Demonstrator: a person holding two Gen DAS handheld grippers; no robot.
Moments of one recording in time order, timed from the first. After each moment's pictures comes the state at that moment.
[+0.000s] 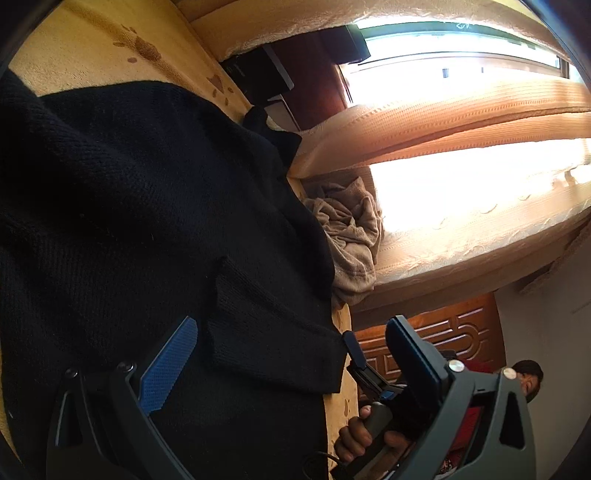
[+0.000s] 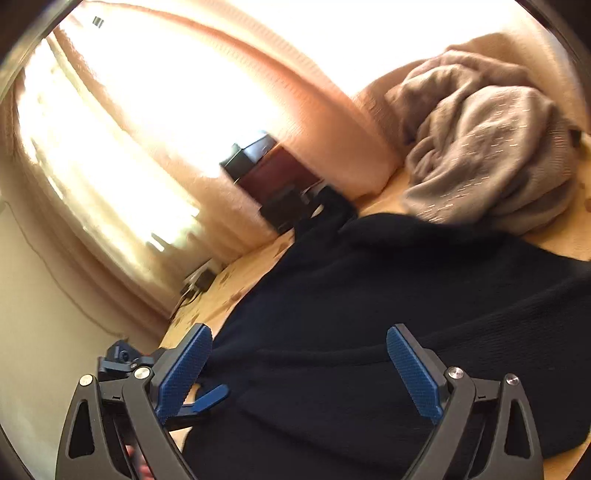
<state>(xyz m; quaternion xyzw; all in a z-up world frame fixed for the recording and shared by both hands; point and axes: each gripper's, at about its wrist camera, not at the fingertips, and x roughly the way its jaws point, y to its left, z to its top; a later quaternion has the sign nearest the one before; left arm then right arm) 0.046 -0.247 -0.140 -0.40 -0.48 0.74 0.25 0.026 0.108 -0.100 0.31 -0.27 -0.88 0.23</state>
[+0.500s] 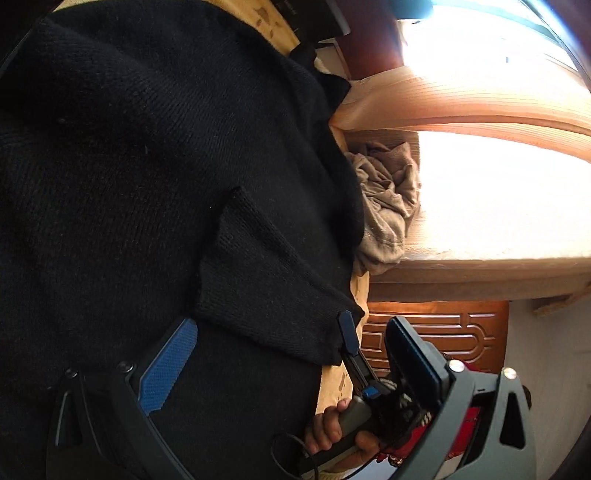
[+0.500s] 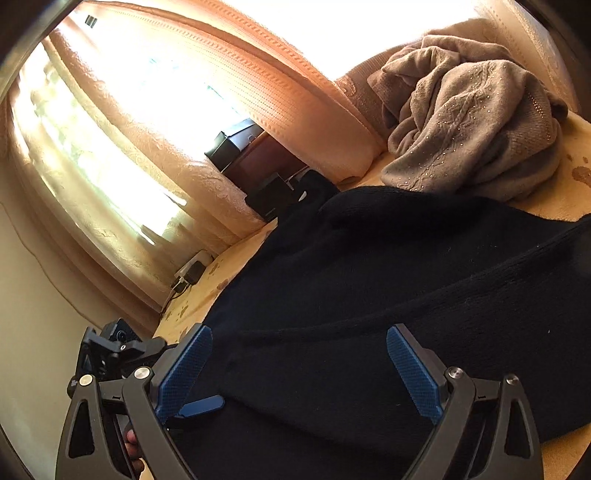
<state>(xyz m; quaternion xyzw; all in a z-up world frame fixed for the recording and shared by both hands) 0.028 -0.212 -0.150 -0.52 -0.50 0.67 0.20 0.026 0.104 -0.111 0.34 -0.26 -0.87 0.24</state>
